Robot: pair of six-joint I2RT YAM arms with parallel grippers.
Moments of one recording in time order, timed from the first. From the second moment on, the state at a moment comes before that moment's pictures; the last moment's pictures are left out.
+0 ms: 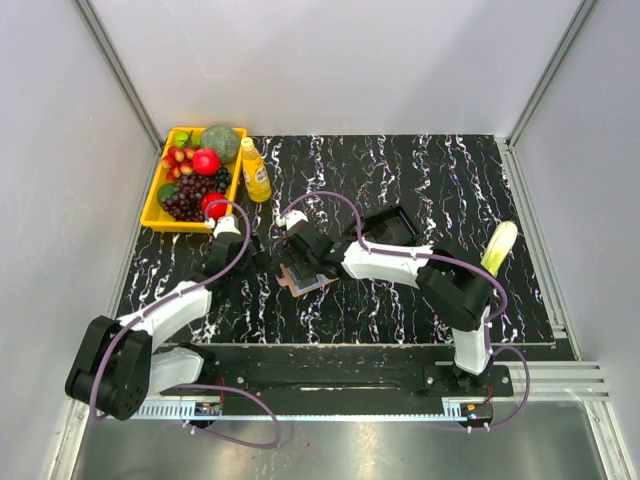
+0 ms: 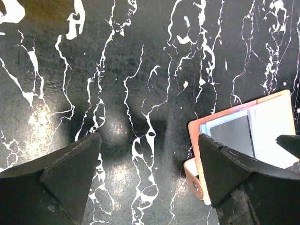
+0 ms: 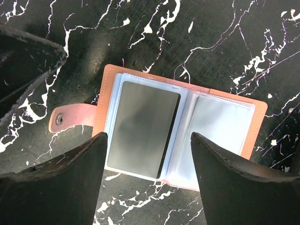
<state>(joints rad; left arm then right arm) -0.36 1.16 0.45 0.01 -0.16 -0.60 0.99 1.94 1.32 -0.23 0.22 0.25</state>
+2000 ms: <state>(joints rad) -0.44 1.22 0.39 0.08 0.00 -0.72 1.06 2.01 1.35 -0.29 0.39 0.38</state>
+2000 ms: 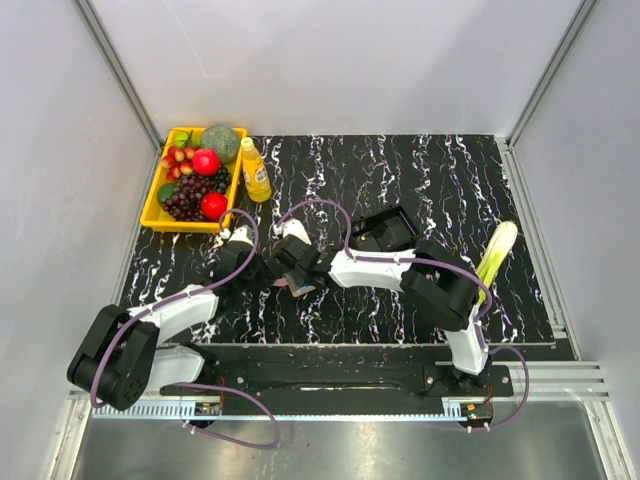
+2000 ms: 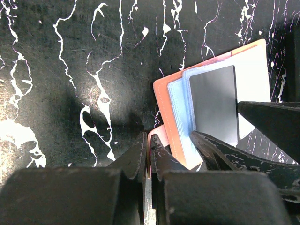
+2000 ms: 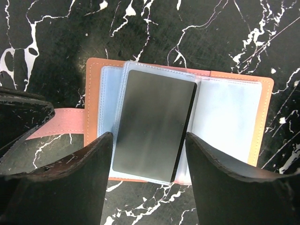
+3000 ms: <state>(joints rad) -0.44 1.22 0.39 0.08 0.00 -0.70 1.04 1.95 1.37 -0.33 0.61 0.26</state>
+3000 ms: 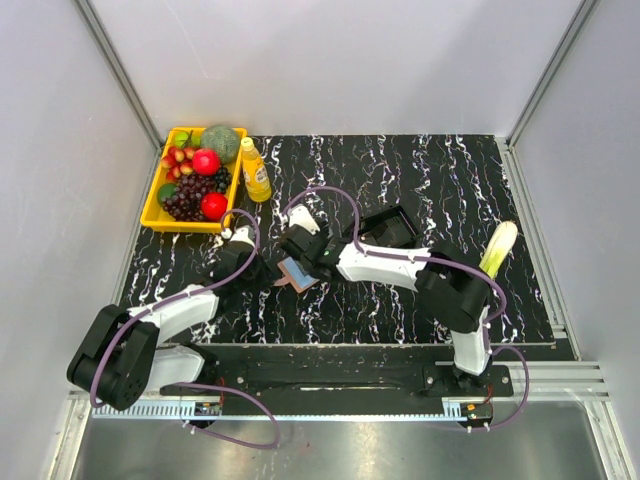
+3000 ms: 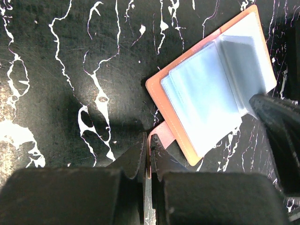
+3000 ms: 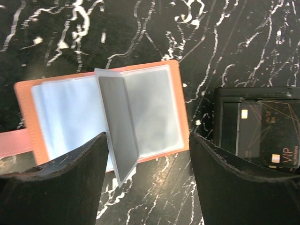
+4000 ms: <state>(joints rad) -0.36 1.10 0.60 -0.10 -0.06 -0.57 0.63 1.63 1.28 -0.33 0.46 0.22</state>
